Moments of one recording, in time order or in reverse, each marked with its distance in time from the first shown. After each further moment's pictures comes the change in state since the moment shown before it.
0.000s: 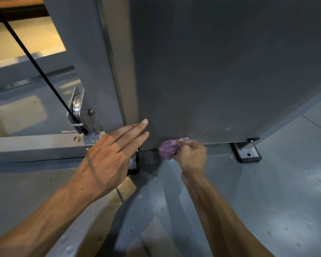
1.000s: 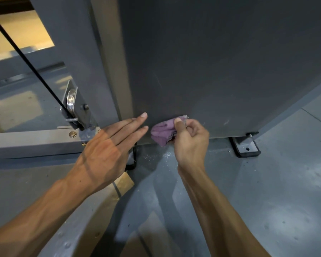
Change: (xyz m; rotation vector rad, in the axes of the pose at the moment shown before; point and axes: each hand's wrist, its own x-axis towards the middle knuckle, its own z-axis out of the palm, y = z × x) left_hand 0.009 0.004 0.001 -0.053 0.017 0.033; right_hand -0.012 -0.029 0.000 0.070 0.022 -0.277
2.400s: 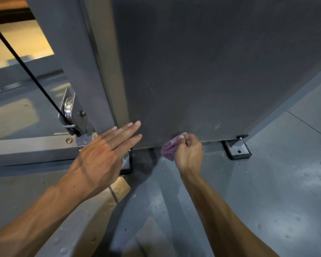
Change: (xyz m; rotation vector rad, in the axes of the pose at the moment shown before) left_hand -0.007 -0.004 -0.005 0.030 -0.110 0.008; right_hand 0.008 0.024 -0.019 -0.357 -0.008 0.090
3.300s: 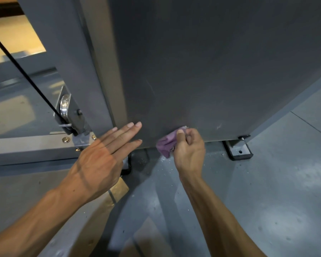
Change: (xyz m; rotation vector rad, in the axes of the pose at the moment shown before) left_hand 0.001 -0.002 0.018 -0.026 0.069 0.027; right_hand -0.009 -0.022 -0.008 0.104 0.033 -0.076
